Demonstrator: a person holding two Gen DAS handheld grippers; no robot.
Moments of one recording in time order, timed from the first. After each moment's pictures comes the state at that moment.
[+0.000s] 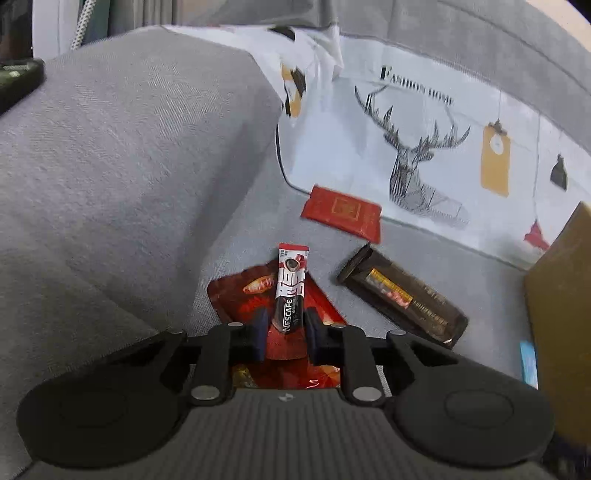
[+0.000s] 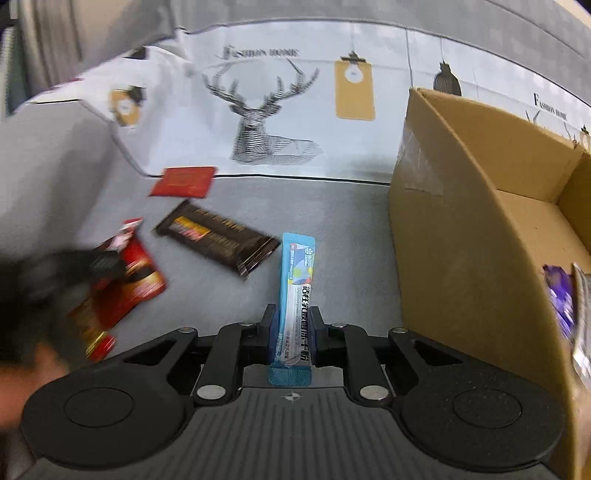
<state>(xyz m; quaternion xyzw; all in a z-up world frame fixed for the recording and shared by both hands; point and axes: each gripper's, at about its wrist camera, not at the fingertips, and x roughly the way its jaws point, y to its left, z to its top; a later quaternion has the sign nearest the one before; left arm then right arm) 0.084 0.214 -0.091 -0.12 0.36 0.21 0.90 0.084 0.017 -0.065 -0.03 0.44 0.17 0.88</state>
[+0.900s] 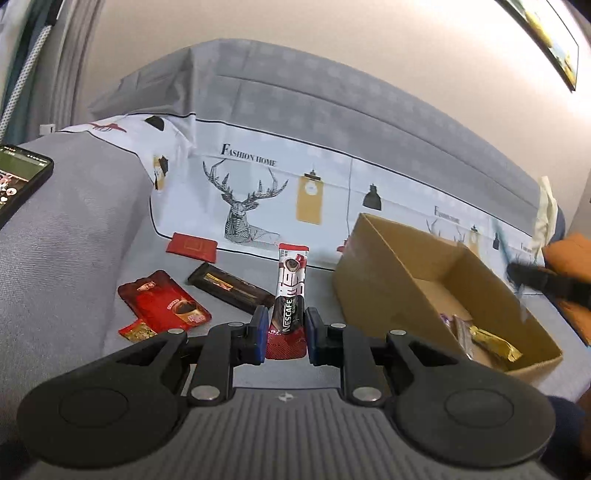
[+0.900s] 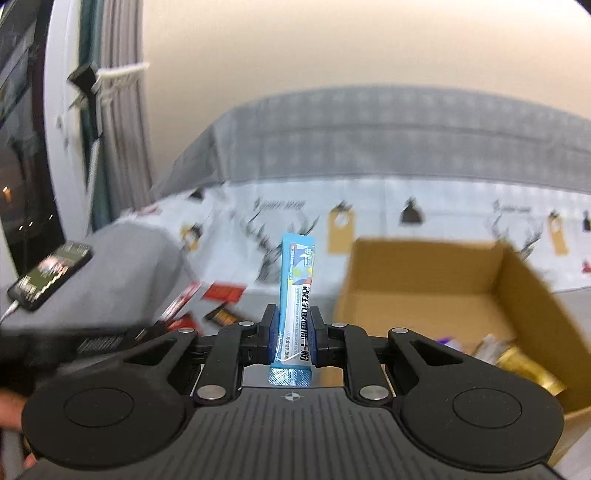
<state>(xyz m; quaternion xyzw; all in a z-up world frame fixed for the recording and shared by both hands) -0.060 0.127 -0.025 -0.12 0.24 0.00 0.96 0.001 -0.140 0.052 0.03 0.24 0.23 0.94</state>
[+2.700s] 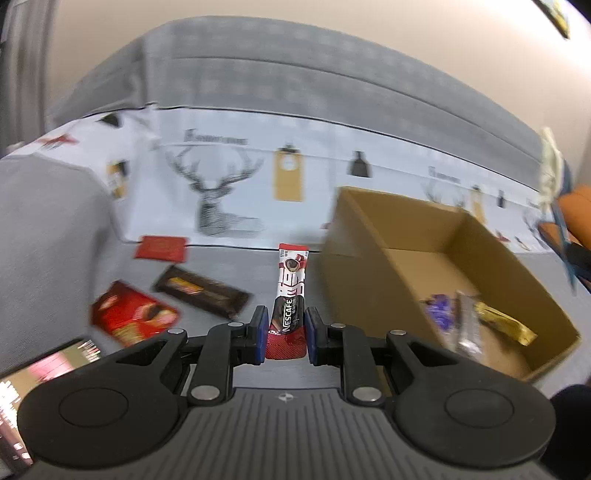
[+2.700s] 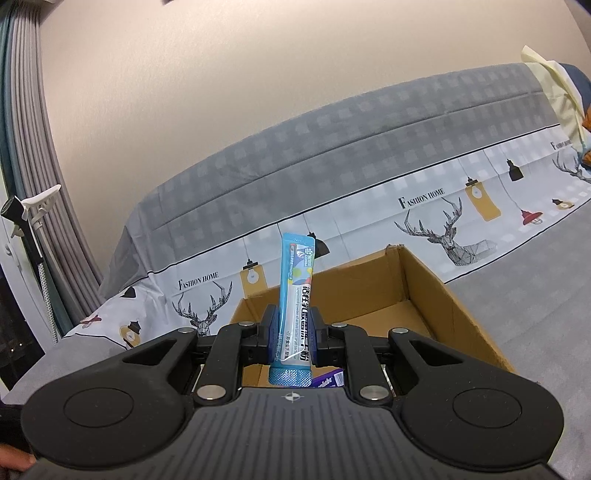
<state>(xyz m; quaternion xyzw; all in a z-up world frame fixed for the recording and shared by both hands) 0.000 0.075 -0.020 -0.05 0.29 -0.02 0.95 0.031 -0.280 0.022 0.19 0.21 0.16 0.95</state>
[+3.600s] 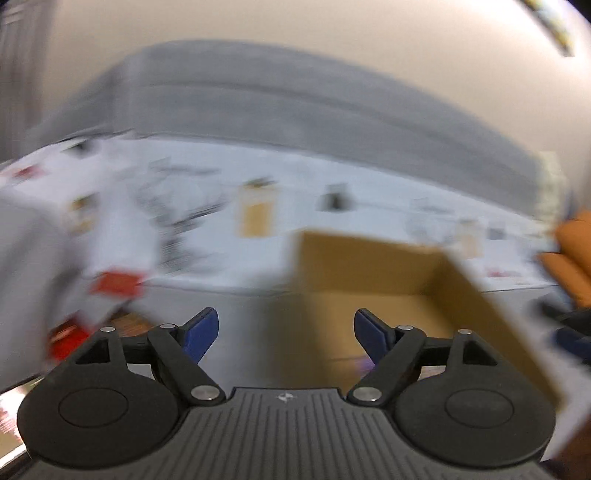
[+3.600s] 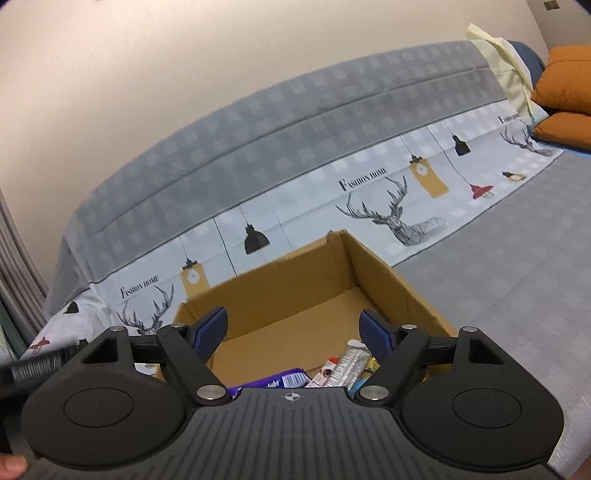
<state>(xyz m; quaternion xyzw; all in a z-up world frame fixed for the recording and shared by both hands) 0.036 0.020 -0.018 -0.07 0.26 0.04 0.96 0.060 -0.281 0.005 0.21 0.24 0.07 0.95</state>
